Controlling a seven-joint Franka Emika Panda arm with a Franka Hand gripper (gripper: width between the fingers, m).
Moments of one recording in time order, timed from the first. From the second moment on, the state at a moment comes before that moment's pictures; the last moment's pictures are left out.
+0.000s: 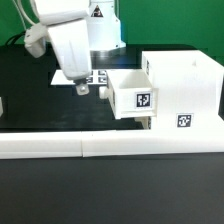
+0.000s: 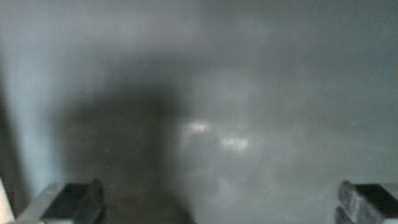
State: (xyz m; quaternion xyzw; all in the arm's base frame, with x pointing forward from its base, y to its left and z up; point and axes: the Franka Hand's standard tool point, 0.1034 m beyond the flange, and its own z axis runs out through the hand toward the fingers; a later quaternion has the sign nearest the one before) arm 0.549 -0.045 0.066 -0.67 -0.74 -0.04 0.09
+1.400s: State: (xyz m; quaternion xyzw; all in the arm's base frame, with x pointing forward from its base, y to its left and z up) arm 0.540 -0.030 0.060 -0.72 -0.69 -0.02 0.10
